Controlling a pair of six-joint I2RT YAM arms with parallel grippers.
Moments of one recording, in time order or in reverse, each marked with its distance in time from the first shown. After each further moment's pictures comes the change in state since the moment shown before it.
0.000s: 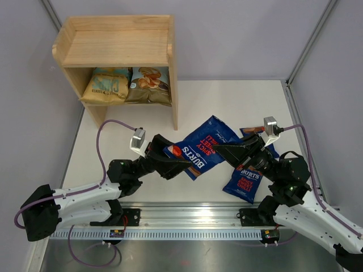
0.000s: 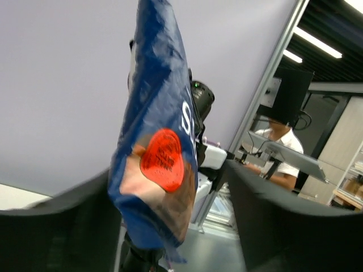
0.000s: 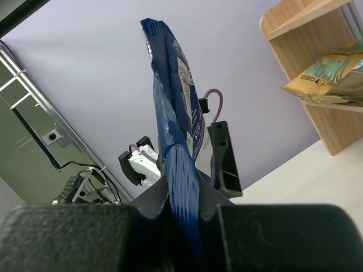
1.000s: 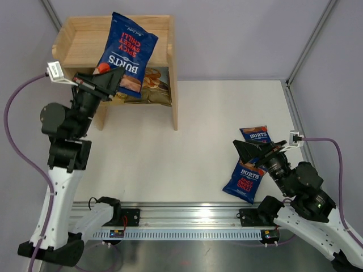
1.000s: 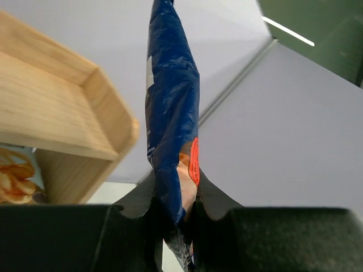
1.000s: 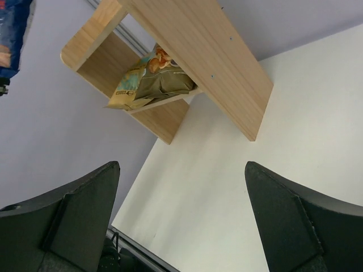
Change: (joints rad) left arm 0.767 -0.093 0.845 -1.215 -0.173 -0.083; right arm 0.000 -0.234 0.082 -0.713 0.598 -0.148
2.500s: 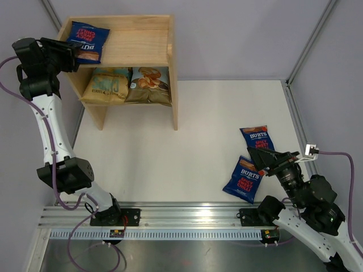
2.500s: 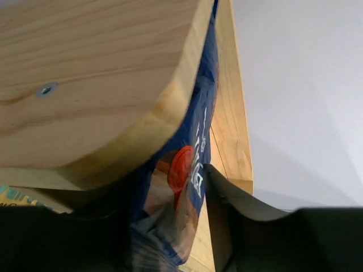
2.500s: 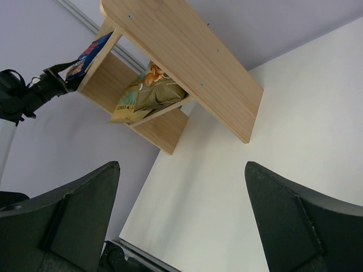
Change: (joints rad) left arm 0.605 0.758 0.744 -0.631 0.232 -0.325; right arm 0.000 -0.210 -0.028 -0.147 0.077 0.055
